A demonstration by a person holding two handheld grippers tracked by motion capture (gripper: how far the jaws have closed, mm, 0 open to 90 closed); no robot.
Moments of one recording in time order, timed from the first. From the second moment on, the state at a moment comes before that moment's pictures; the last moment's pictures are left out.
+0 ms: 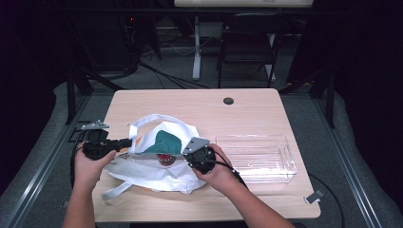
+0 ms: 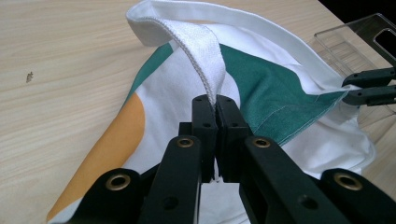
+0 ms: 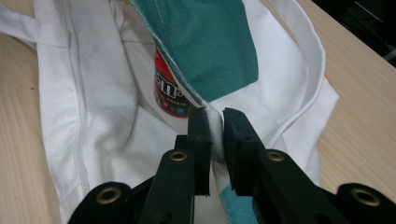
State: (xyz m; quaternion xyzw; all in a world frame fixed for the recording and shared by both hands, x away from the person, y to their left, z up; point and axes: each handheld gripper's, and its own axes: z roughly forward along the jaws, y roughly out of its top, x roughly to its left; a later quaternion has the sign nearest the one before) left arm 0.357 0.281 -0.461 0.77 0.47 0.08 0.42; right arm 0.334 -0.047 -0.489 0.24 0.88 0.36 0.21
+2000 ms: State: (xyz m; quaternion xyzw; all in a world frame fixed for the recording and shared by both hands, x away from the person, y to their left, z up) left arm 0.342 0.291 -0.448 0.78 0.45 0.13 0.41; right arm 0.369 -0.044 -0.444 0.28 0.86 0.39 0.18
